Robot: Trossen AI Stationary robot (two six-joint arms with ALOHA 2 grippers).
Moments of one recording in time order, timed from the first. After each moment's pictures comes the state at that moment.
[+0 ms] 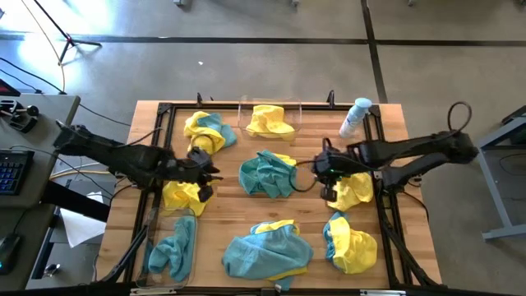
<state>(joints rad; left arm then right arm) -0.26 1.03 0.85 -0.65 -0.37 -0.56 0.10 1.24 1.00 -0.86 0.06 0.25</state>
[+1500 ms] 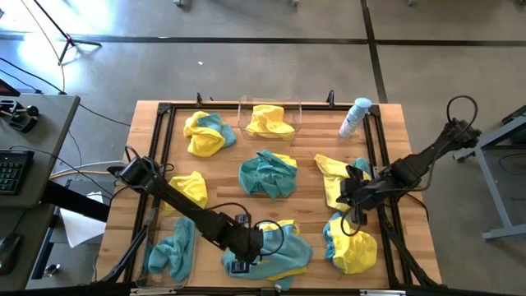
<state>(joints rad) -0.55 1.98 1.48 -0.65 -0.13 -0.54 0.58 0.97 0.85 -0.90 0.25 0.61</state>
